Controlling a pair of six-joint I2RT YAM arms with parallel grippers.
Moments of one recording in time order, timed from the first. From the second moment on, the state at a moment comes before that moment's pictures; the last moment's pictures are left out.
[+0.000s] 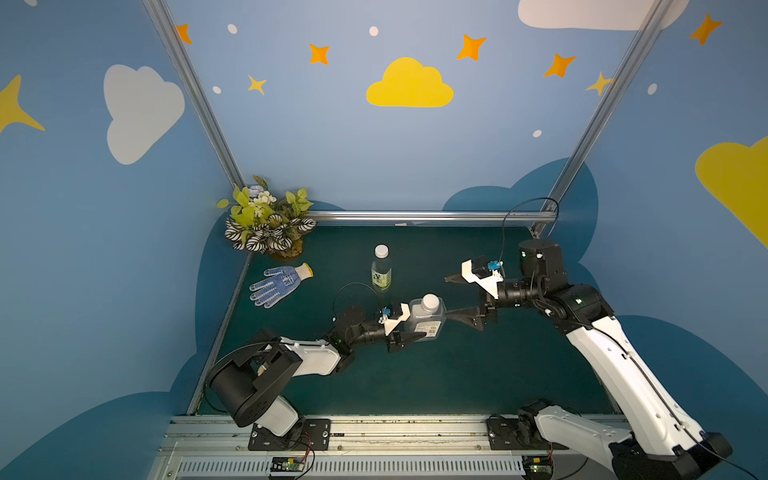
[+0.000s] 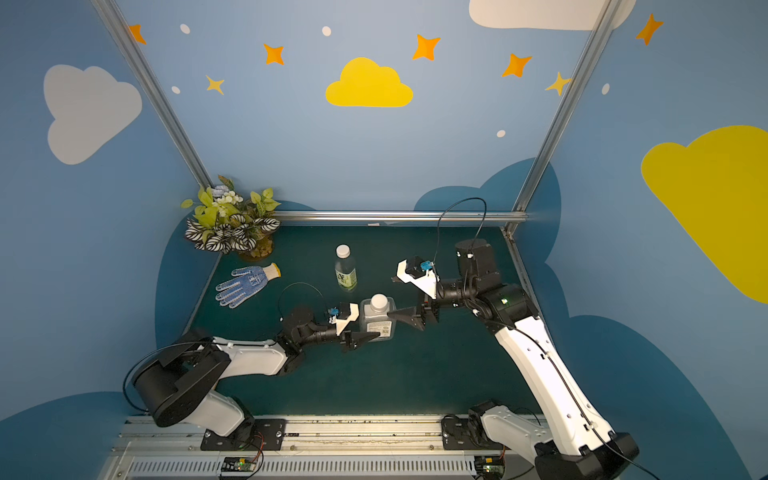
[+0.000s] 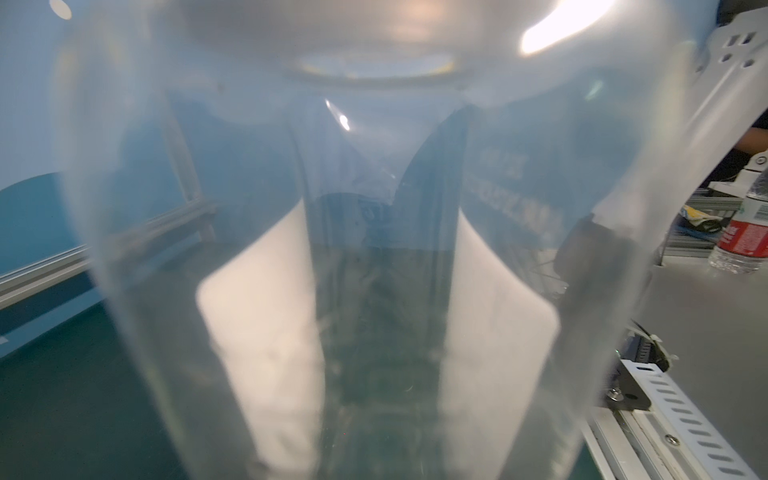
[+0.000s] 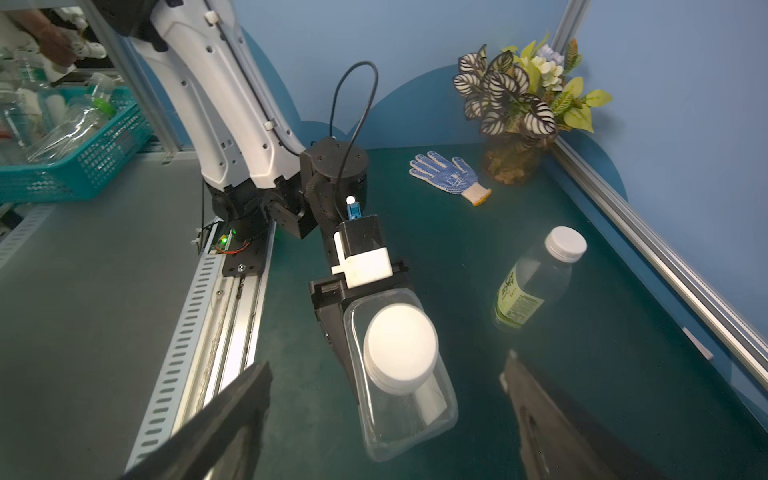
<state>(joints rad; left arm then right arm) -0.70 1.54 0.46 1.05 0.70 0.03 0.44 1.14 1.29 -0.80 -0.99 -0.64</state>
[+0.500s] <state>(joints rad) -0.70 1.54 0.46 1.07 0.78 0.02 0.50 1.28 1.29 -0.84 -1.10 -0.81</state>
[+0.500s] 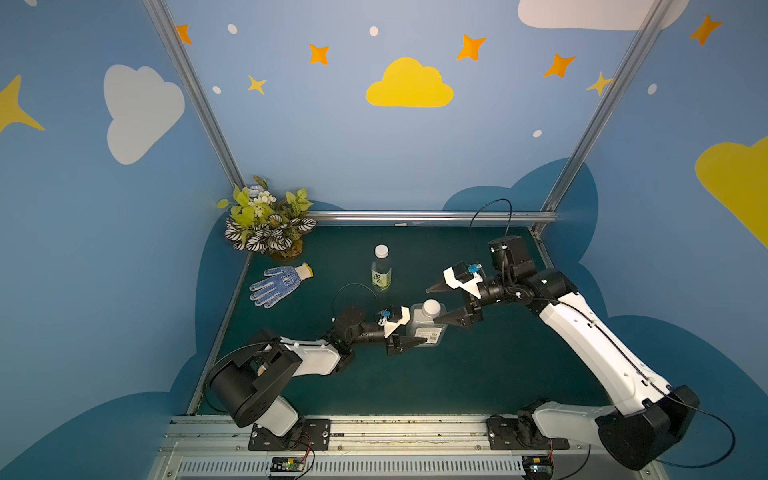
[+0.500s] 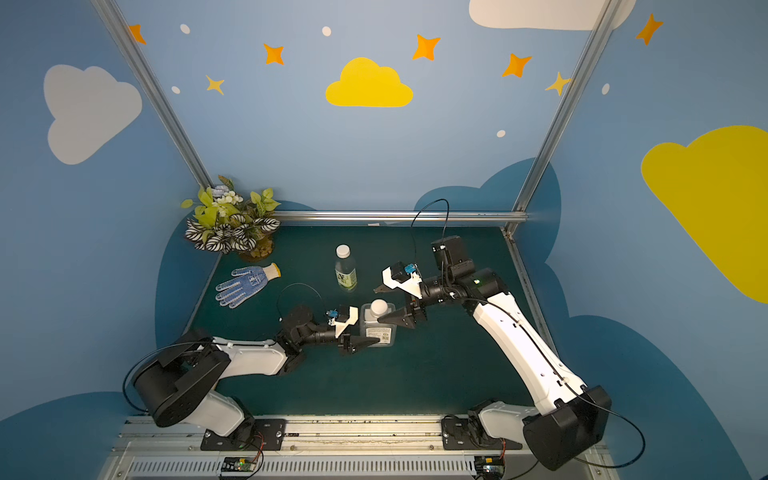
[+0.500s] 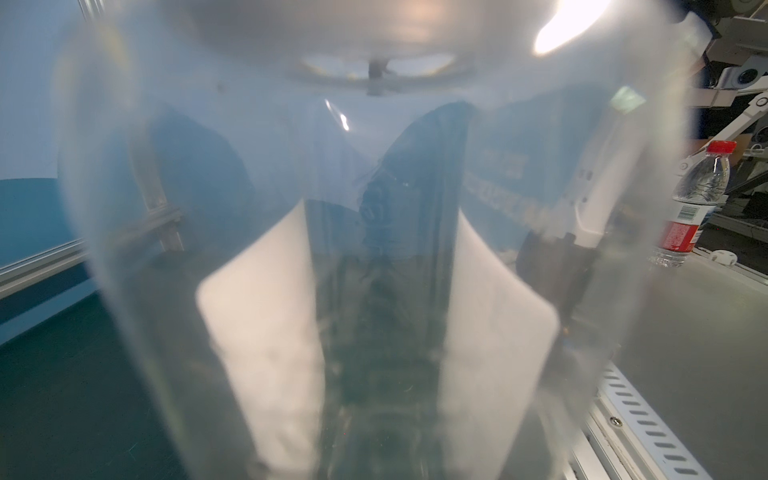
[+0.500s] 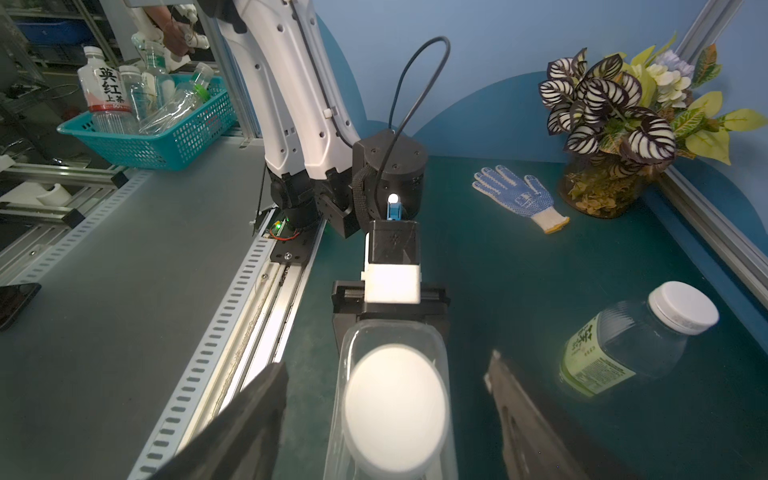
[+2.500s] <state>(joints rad) -0.70 1.52 0.46 1.04 0.60 0.08 0.49 1.08 1.19 -0.71 -0.76 -0.55</state>
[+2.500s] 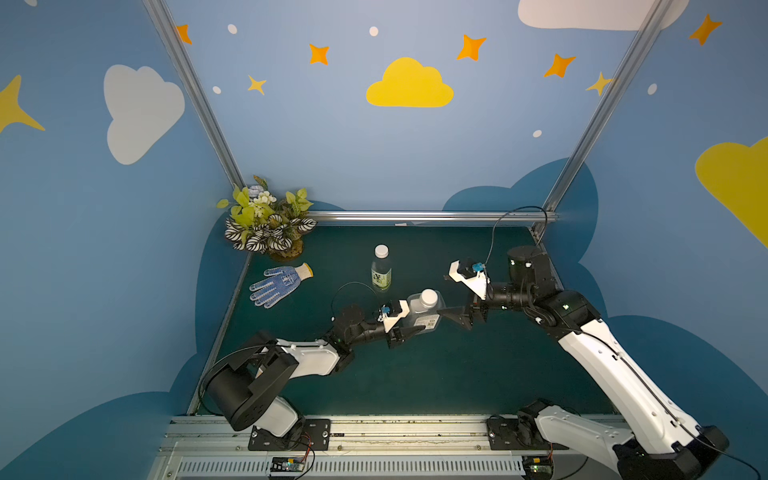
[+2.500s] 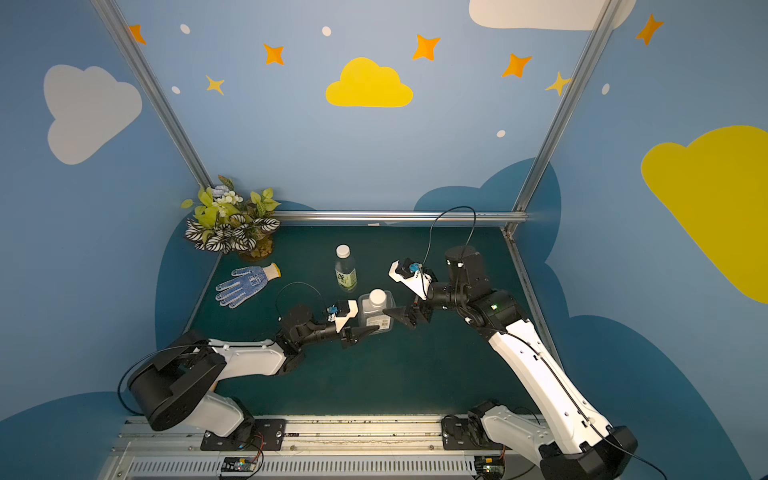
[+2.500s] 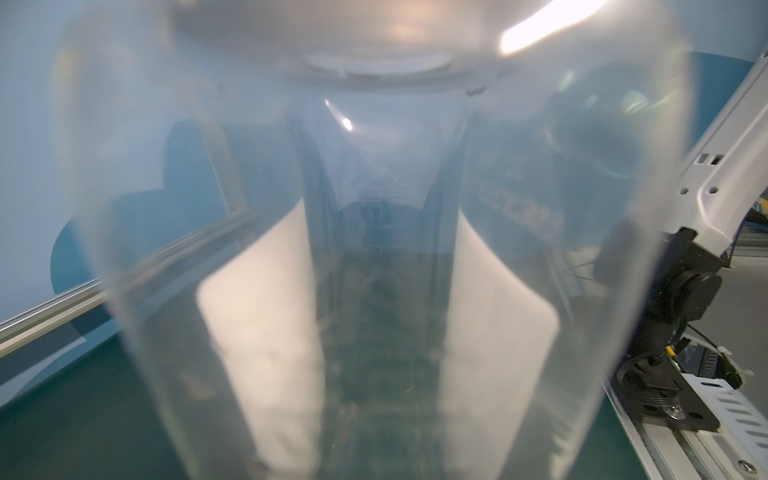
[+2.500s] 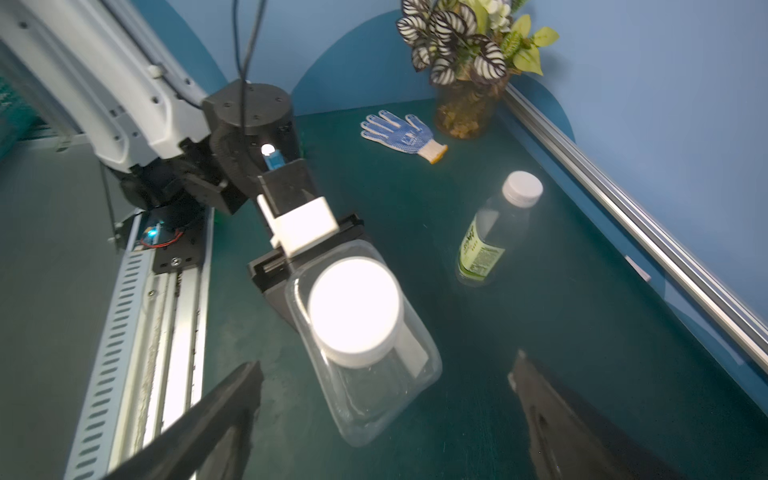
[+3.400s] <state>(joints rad) -0.70 1.54 0.49 1.07 0.84 -0.01 0.53 1.27 1.33 -0.90 -1.04 -0.85</state>
